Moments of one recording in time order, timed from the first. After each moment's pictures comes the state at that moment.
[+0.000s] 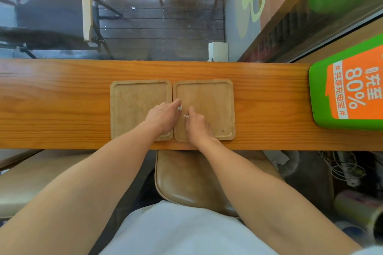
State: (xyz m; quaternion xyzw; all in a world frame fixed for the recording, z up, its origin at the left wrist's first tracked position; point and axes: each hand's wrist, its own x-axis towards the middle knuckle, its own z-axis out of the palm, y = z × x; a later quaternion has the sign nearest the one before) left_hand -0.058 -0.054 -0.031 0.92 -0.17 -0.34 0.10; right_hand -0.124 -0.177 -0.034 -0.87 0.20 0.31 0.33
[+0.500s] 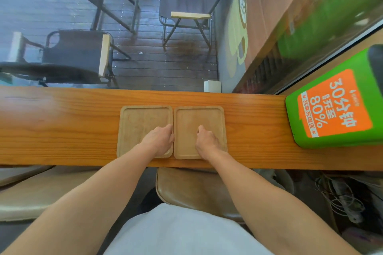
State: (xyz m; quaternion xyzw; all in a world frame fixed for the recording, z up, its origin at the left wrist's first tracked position) left_hand -0.080 -0.038 0.027 0.92 -0.12 -0.35 0.15; right_hand -0.133 -0.210 0.021 -0.89 0.19 0.30 0.28
